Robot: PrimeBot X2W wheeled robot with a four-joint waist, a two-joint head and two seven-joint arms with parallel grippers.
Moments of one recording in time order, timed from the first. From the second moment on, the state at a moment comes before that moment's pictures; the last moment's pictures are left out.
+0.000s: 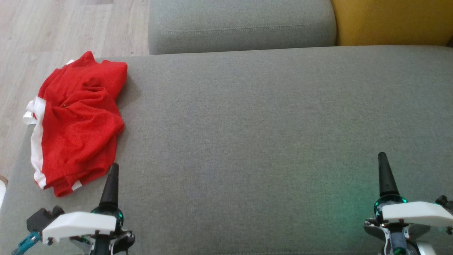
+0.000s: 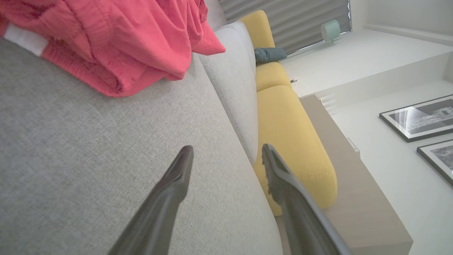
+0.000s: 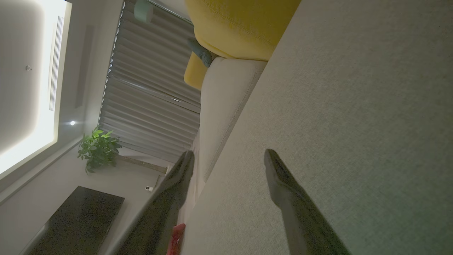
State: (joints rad) left arm 0.04 0.03 -0.02 0.22 -1.21 -0.08 -0.01; right arm 0.02 -0.04 -0.04 0.23 1.16 0.12 -0.01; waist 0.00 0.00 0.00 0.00
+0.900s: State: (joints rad) left arm 0.04 0.03 -0.11 0.19 -0.75 -0.06 -0.09; right arm 0.02 -0.04 0.07 0.21 0.75 0.12 -0.09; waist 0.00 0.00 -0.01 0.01
